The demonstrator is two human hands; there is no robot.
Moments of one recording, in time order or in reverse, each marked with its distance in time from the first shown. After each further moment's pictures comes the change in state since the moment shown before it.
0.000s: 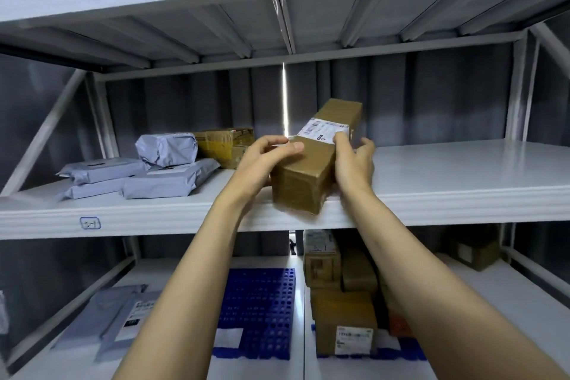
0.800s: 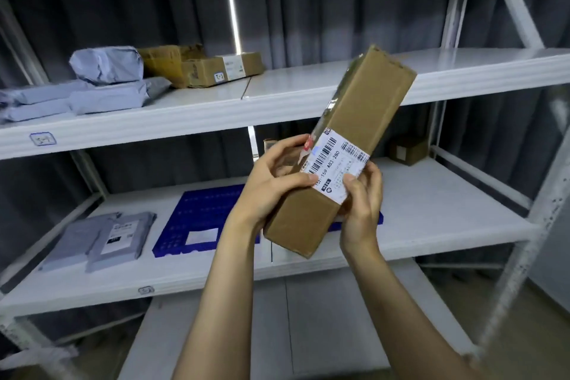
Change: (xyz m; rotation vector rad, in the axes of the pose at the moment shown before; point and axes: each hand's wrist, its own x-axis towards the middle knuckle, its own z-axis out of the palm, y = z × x) left_hand -0.165 -0.066 0.075 -0.230 -0.297 -0.027; right_hand -0.189 0.101 -0.145 0.424 0.018 -0.092
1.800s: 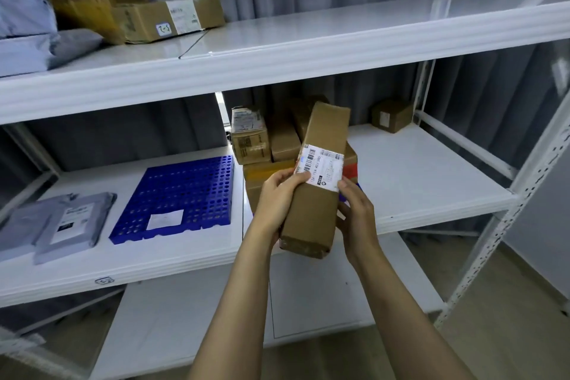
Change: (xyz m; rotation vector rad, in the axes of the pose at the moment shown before) left_hand 0.041 -0.107 0.059 0.025 0.163 -0.517; right_hand 0.033 0.057 -0.093 -0.227 0.066 0.466
